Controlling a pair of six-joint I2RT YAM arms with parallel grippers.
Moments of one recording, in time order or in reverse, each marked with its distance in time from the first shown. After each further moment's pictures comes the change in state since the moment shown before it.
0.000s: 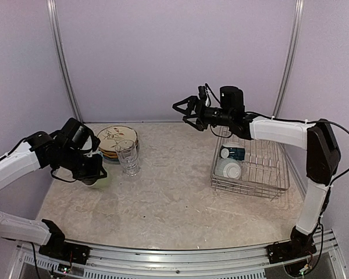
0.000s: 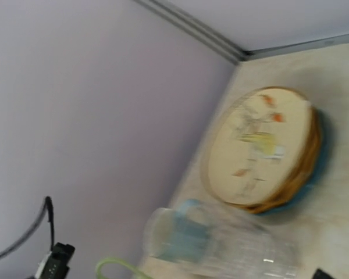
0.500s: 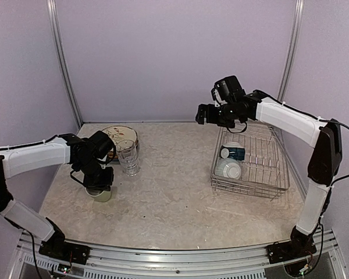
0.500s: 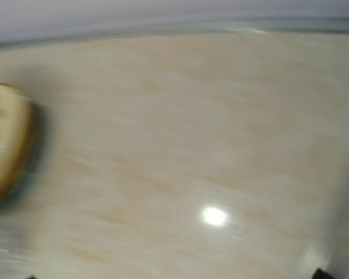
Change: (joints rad) left arm 0.001 0.337 -0.020 -0.013 -0.075 -0.056; right arm -0.006 -0.020 0.289 -0.836 0.579 -0.430
